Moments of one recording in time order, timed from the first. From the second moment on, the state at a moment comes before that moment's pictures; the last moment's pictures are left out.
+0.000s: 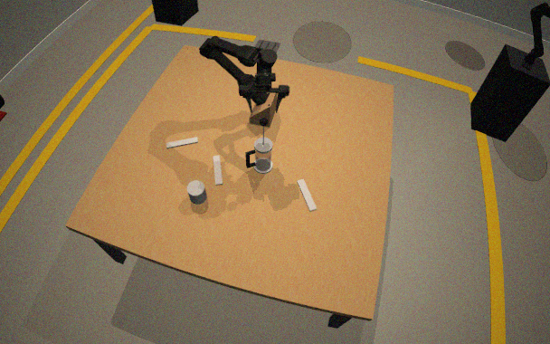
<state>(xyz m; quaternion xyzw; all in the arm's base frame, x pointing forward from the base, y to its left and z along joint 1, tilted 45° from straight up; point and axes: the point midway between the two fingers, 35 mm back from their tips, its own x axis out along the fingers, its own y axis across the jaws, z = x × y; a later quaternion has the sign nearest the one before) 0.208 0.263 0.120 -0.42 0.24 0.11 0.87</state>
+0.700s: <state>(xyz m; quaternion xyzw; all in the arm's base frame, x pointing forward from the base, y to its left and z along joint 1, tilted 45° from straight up) 0.235 0.261 0.104 -0.42 0.24 0.10 0.87</state>
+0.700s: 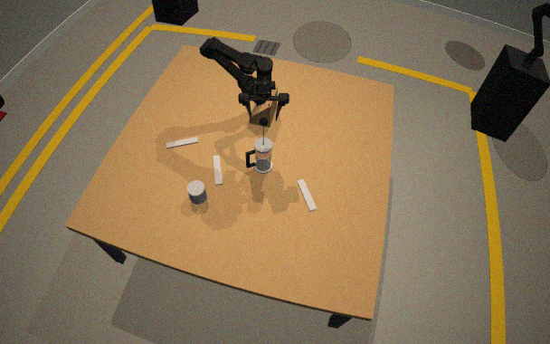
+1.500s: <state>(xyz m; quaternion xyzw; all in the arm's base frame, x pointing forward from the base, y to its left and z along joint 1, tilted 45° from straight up) 0.242 0.260 0.099 -0.42 0.24 0.11 0.87</state>
